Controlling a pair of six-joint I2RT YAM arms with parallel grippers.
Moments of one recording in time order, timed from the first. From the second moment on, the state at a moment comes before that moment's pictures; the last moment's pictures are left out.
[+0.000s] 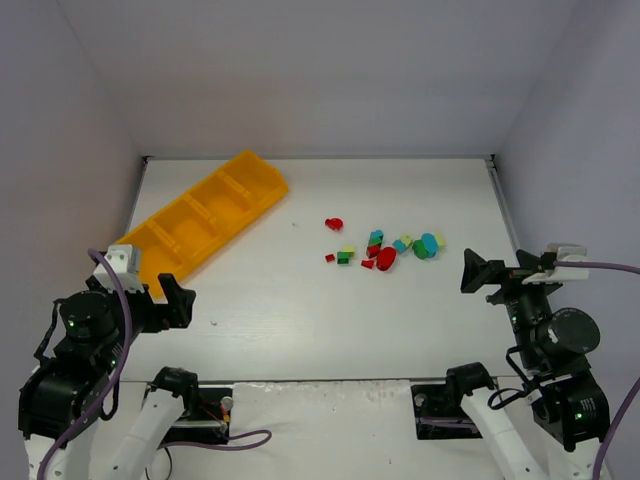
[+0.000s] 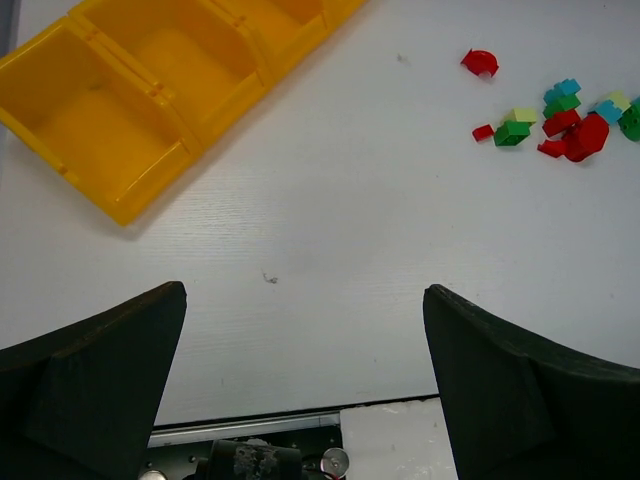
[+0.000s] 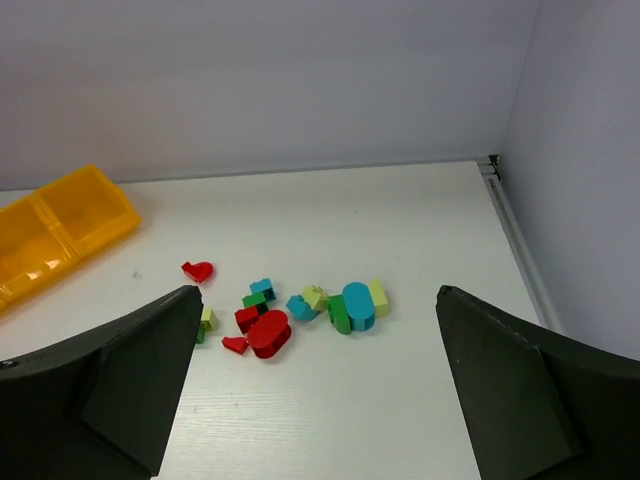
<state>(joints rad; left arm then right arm) -0.20 0.49 1.20 -1.16 -0.04 -0.22 0.22 0.34 0.99 -0.62 0.17 0.11</state>
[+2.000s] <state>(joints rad) -0.63 2.34 2.06 -0.65 -0.01 -0.15 0.23 1.06 1.01 -0.50 0.11 0.37</state>
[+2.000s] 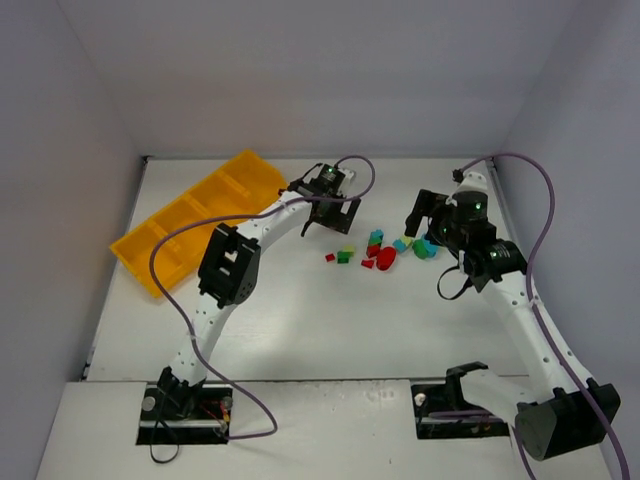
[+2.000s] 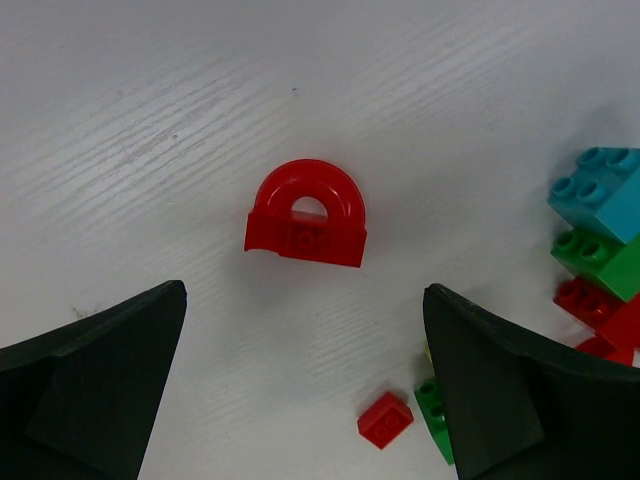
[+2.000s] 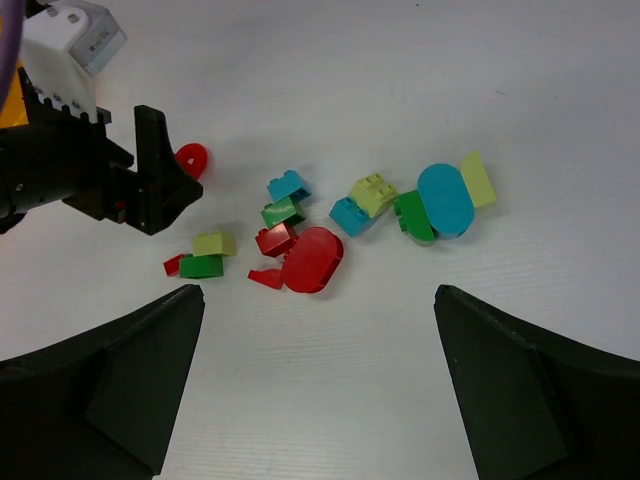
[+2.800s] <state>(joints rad) -0.62 2.48 2.18 -0.61 -0.05 -0.13 0.23 0.99 0.99 -0.50 0.12 0.37</state>
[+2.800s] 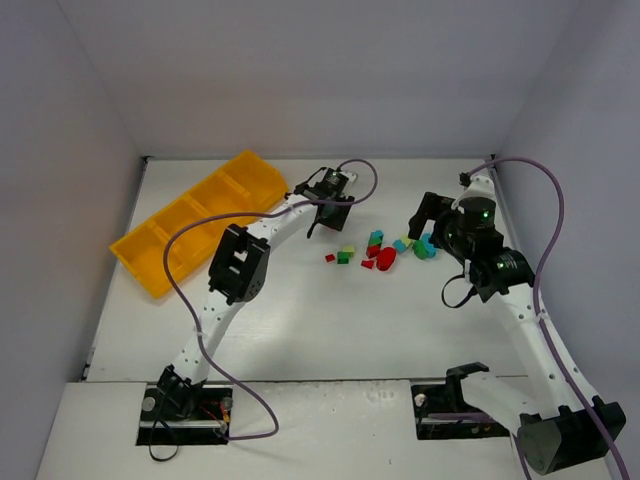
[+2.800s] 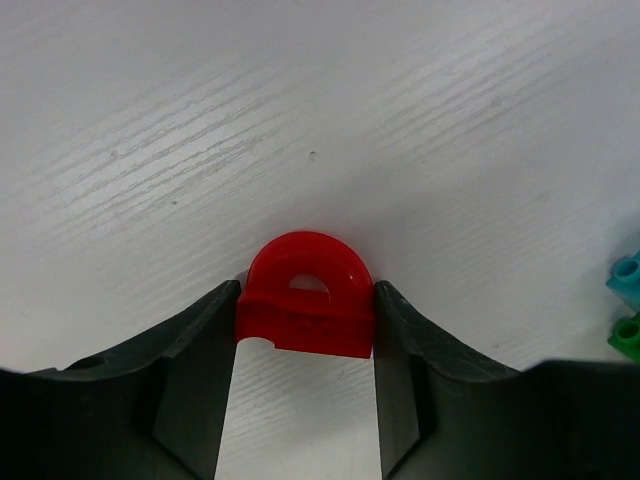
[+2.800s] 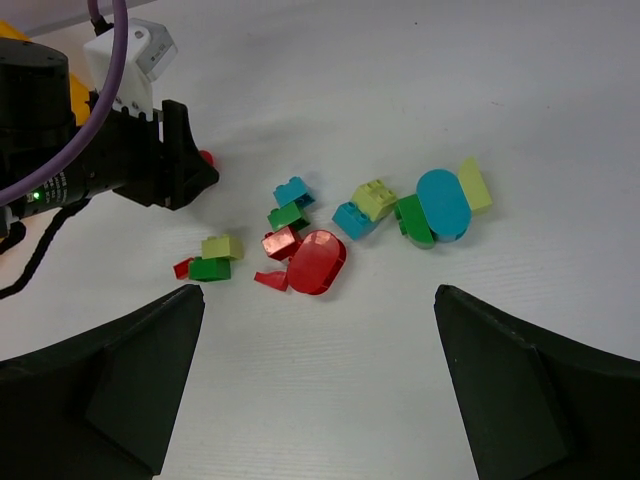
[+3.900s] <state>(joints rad) -0.29 2.40 2.28 -0.53 -0.32 0.04 0.22 0.96 0.97 -0.50 0.14 0.35</state>
